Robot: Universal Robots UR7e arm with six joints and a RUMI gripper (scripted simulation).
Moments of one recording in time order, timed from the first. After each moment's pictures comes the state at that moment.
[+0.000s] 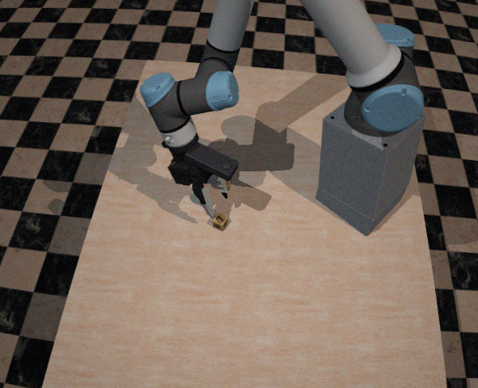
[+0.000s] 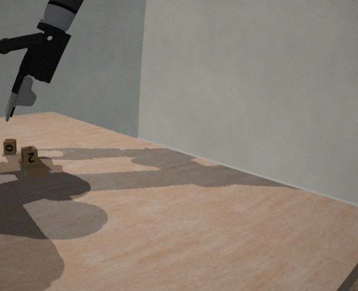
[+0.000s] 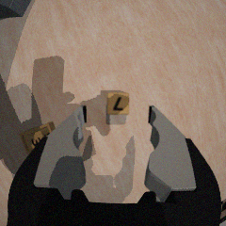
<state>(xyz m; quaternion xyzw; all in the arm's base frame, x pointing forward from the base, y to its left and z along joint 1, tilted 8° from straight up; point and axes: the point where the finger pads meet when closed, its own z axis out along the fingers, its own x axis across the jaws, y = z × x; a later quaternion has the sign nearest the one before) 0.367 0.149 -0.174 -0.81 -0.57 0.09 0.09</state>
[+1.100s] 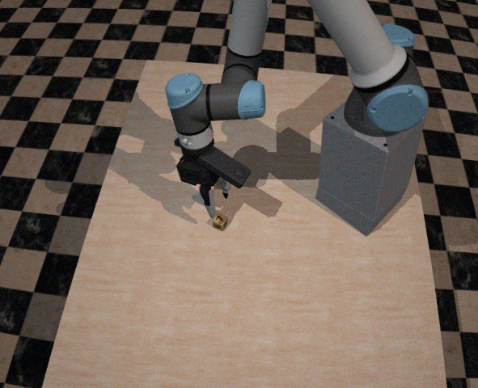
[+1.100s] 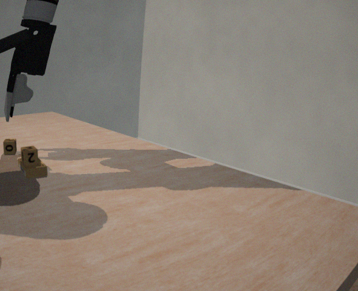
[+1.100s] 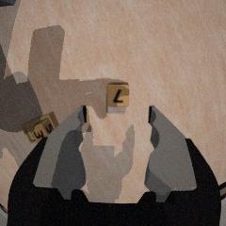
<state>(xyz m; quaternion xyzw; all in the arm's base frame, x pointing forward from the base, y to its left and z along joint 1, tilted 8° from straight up) 0.365 0.150 -0.174 -0.82 -0.58 0.04 0.01</state>
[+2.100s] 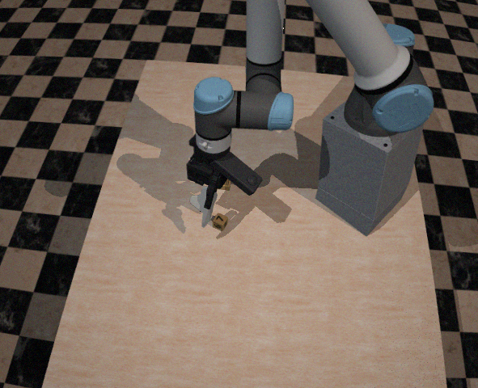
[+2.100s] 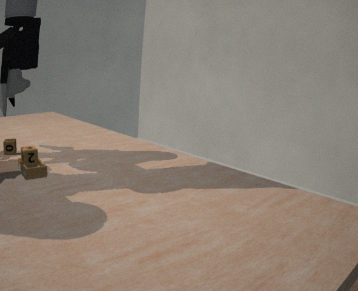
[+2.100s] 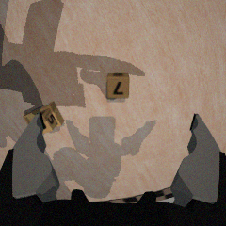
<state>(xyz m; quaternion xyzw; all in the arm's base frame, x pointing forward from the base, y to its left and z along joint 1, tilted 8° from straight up) 0.363 0.150 -0.171 -0.81 -0.58 -0.02 -0.06</state>
